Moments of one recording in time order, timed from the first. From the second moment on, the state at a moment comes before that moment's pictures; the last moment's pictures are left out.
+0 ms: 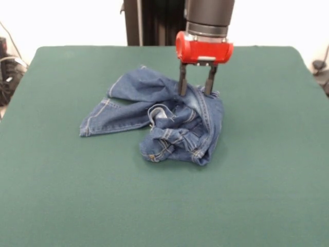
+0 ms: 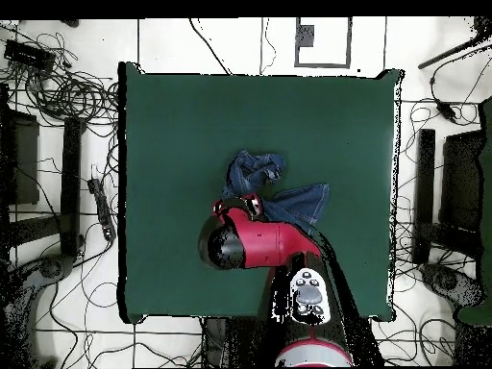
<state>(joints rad) -0.08 -0.59 -0.07 1.80 -0.20 0.05 1.57</state>
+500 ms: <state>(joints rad) -0.07 -0.57 -0.09 1.80 -0.20 -0.01 1.57</state>
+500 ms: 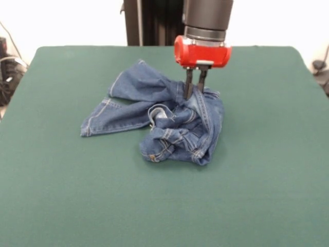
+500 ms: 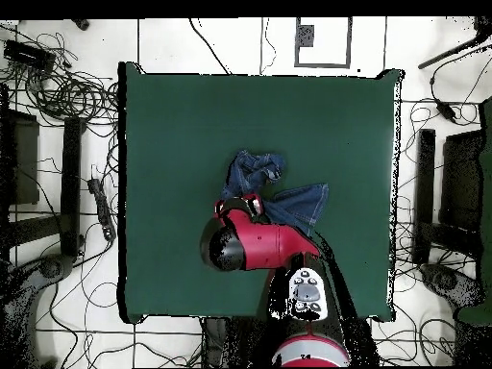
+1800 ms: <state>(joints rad) -0.09 -0.84 -0.08 1.82 -0.20 0.30 1.57</state>
